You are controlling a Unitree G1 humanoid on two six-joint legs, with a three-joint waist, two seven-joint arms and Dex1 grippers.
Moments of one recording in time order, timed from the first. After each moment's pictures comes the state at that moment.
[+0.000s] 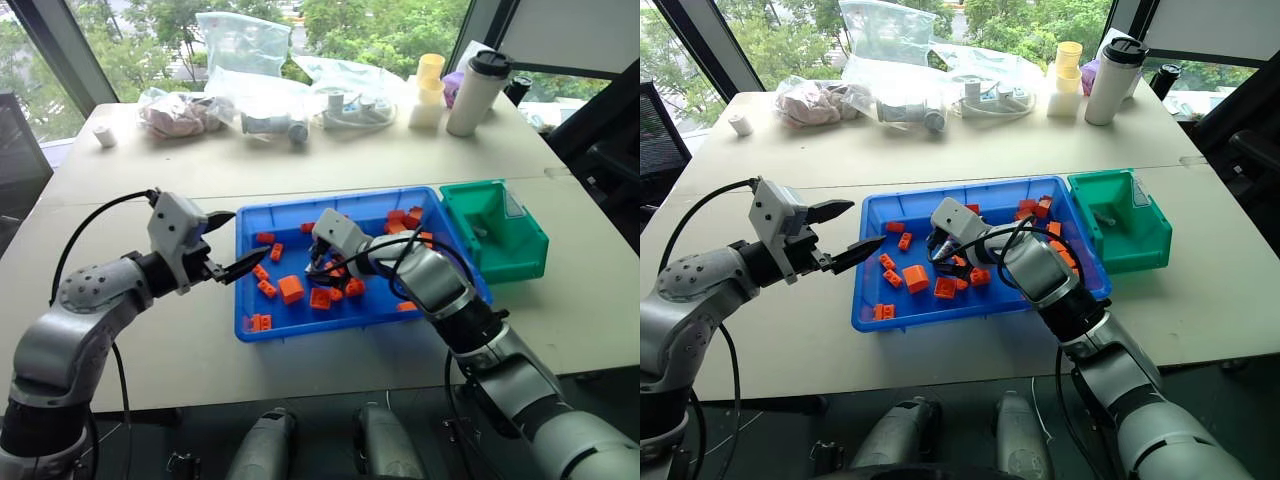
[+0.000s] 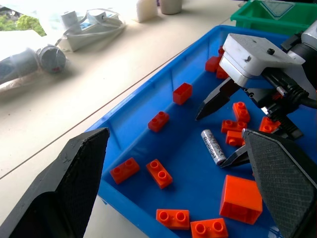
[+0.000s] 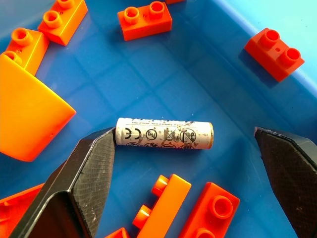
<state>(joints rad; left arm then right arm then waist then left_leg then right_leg) -0.20 0.71 0.17 -0.50 -0.57 0.65 -0.63 -0.77 -0.32 0.47 0.02 0.02 0.95 0.65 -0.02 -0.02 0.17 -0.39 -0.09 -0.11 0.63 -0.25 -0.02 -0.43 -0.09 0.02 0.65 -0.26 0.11</state>
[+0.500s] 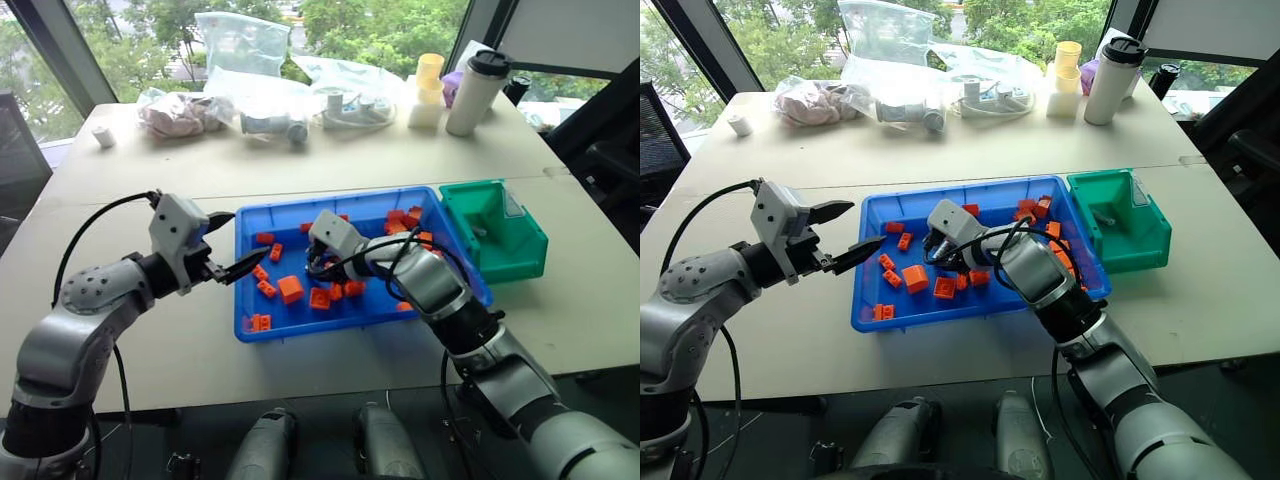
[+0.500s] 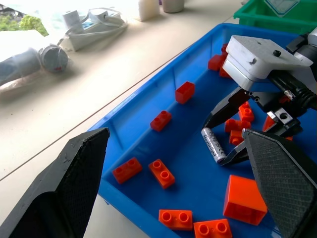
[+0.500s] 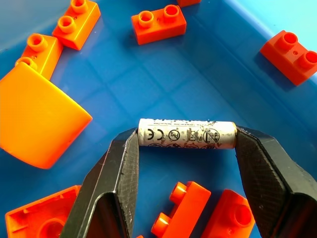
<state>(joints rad) -0.20 0.70 0.17 -0.51 -0.55 0.65 -0.63 -0.77 -0.33 0.46 0.00 0.03 0.97 0.67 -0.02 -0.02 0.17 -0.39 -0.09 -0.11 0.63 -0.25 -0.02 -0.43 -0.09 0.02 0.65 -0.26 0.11</state>
